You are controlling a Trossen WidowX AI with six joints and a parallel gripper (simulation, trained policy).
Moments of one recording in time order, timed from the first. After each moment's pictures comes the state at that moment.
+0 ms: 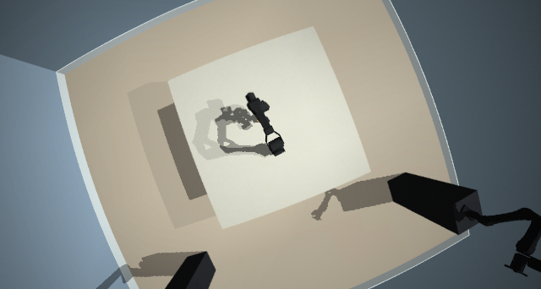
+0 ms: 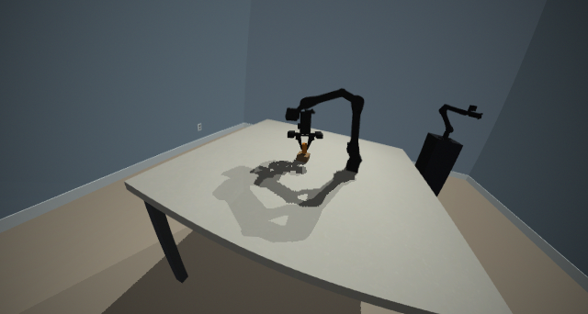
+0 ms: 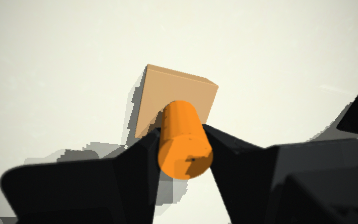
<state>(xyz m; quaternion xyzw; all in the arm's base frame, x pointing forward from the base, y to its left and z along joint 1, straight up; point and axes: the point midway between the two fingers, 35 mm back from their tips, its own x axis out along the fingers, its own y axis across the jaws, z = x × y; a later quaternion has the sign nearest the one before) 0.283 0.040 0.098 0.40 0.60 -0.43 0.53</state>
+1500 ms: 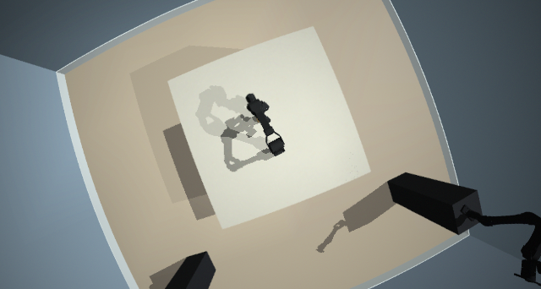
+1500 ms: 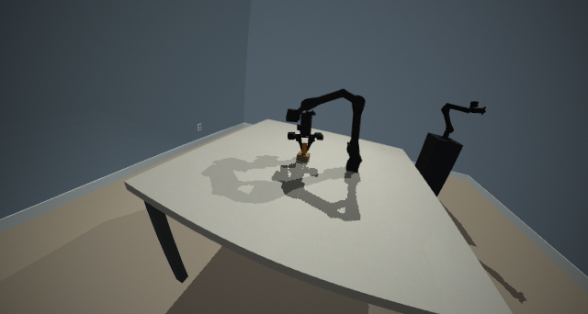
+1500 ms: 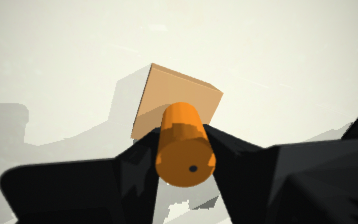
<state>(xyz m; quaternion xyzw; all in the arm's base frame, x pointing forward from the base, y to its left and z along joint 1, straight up) 0.282 0.040 0.091 0.38 0.62 -0.40 0.56</state>
